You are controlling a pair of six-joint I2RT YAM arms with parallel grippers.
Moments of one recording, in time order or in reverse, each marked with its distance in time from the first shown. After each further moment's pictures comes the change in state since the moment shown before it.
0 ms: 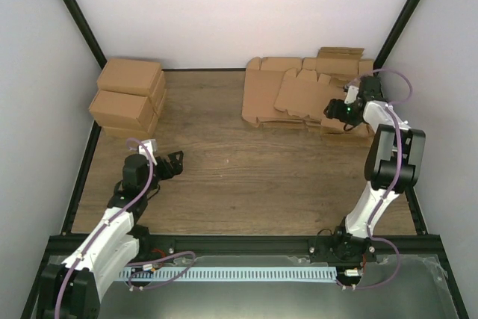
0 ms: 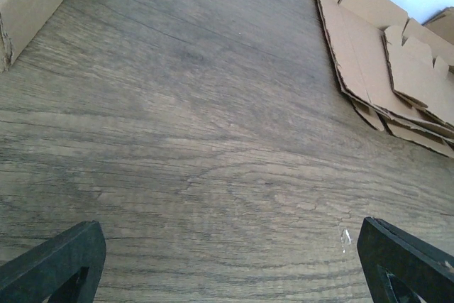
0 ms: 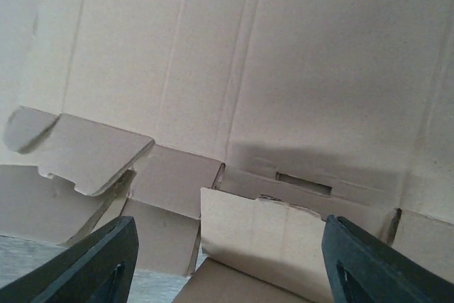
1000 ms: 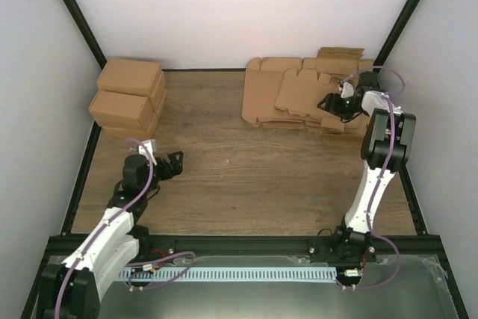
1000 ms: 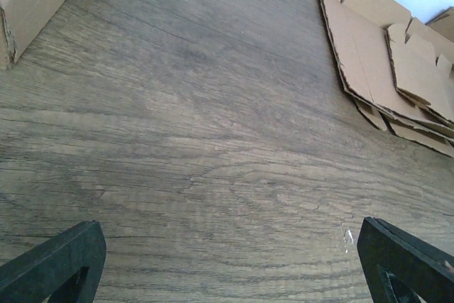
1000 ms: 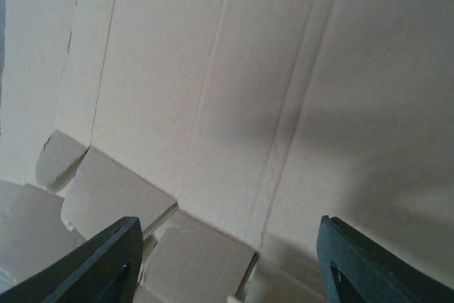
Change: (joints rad) left arm 0.003 0.000 0.000 -0.002 -0.003 0.000; right arm -0.040 0.296 0.278 -0.051 -0.276 -0.021
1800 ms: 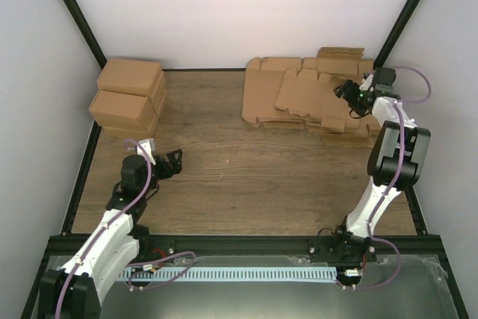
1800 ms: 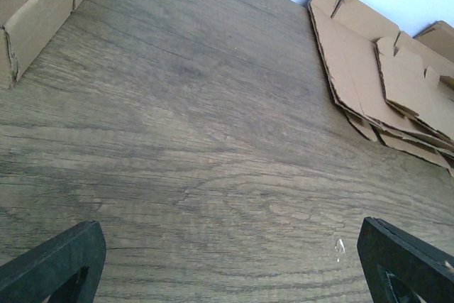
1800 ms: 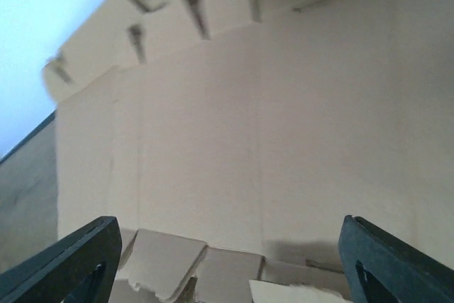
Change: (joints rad) left arm 0.003 -0.039 0.000 0.000 0.000 0.000; right arm -0.045 -0.259 -0.212 0.234 0.185 0.451
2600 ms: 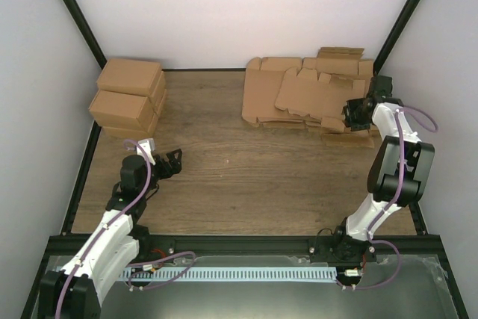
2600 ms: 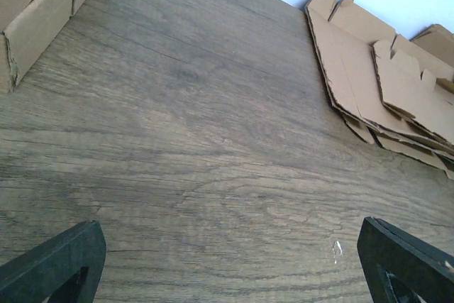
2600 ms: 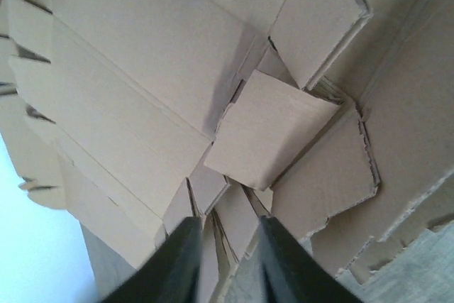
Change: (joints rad) left arm 0.000 -0.010 0.000 0.000 0.000 0.000; right arm 0.025 -0.180 -0.109 -0.295 0.130 0.720
